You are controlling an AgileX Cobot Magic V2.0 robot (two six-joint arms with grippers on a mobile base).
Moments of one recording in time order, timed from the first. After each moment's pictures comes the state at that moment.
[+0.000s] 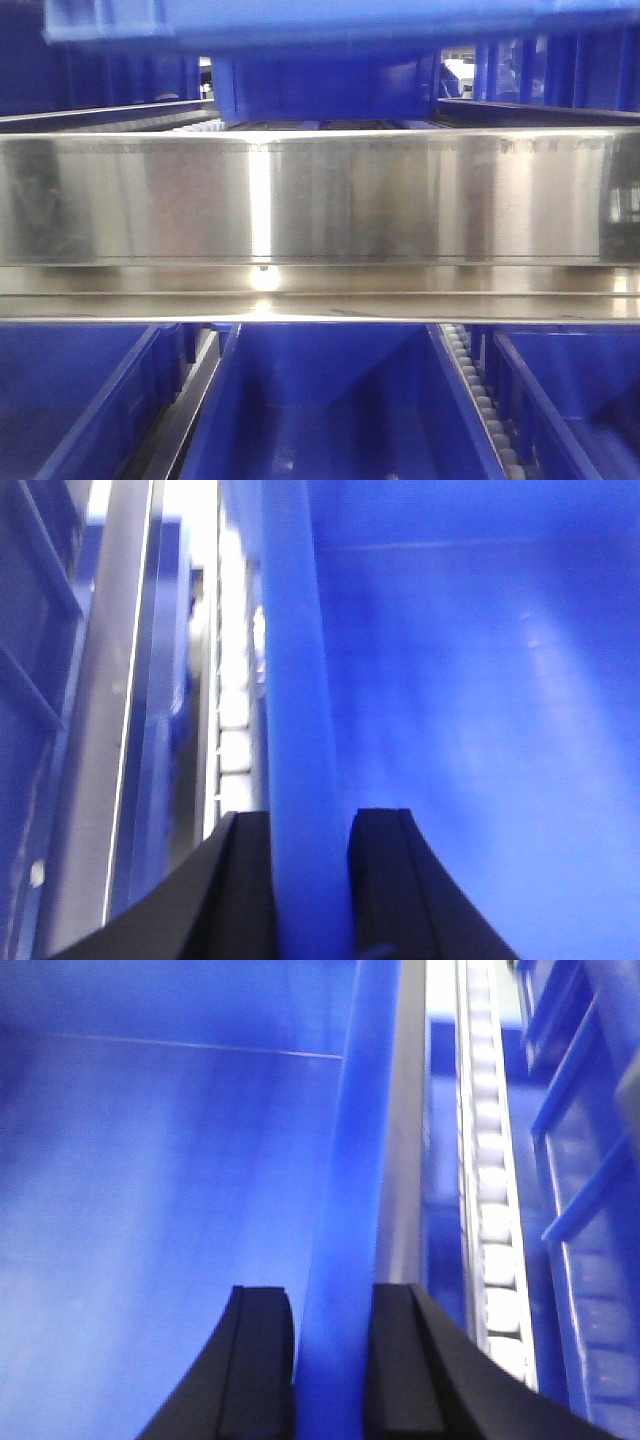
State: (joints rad) left arm -0.39 1.82 -2.27 0.22 1.29 -0.34; right arm 0.20 1.71 -2.16 -0.07 1.28 0.16
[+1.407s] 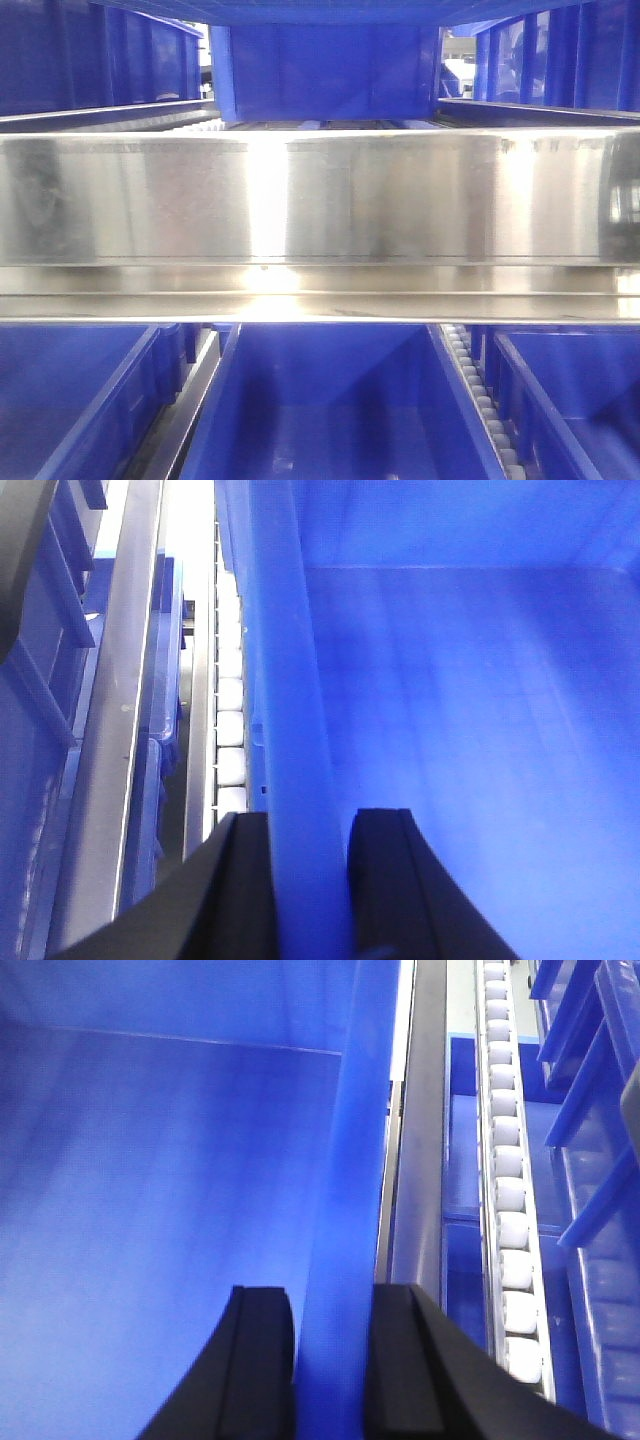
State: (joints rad) left arm -0.39 1.77 -2.27 0.22 1.30 -0.34; right arm 0.20 1.70 -2.16 -0.05 1.28 0.16
